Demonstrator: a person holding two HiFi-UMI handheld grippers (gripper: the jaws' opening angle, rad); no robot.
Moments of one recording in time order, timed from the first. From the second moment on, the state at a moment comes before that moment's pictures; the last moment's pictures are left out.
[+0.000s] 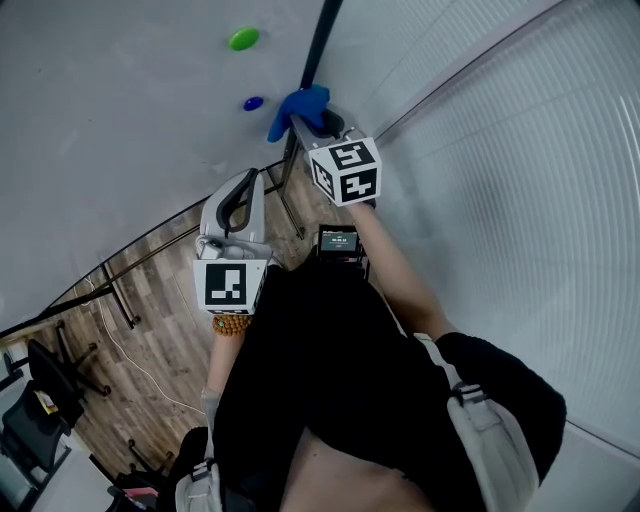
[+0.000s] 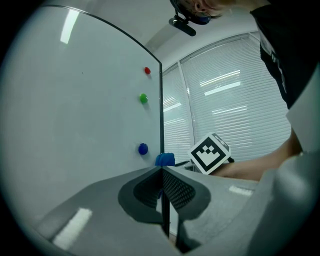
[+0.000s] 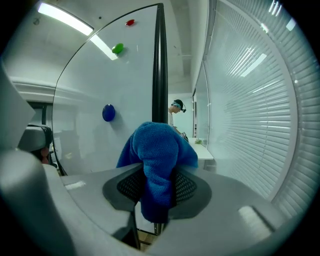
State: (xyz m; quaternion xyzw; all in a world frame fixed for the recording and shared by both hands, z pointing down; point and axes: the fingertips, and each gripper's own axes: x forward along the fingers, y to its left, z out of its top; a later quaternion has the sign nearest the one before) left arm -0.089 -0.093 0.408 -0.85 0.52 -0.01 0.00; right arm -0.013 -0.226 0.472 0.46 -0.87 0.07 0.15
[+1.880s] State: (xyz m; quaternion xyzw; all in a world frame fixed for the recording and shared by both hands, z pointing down) left arm -0.108 -0.096 0.417 -0.86 0.52 -0.04 0.00; right arm -0.030 -0.210 0.566 0.43 -0.87 0.16 0.20
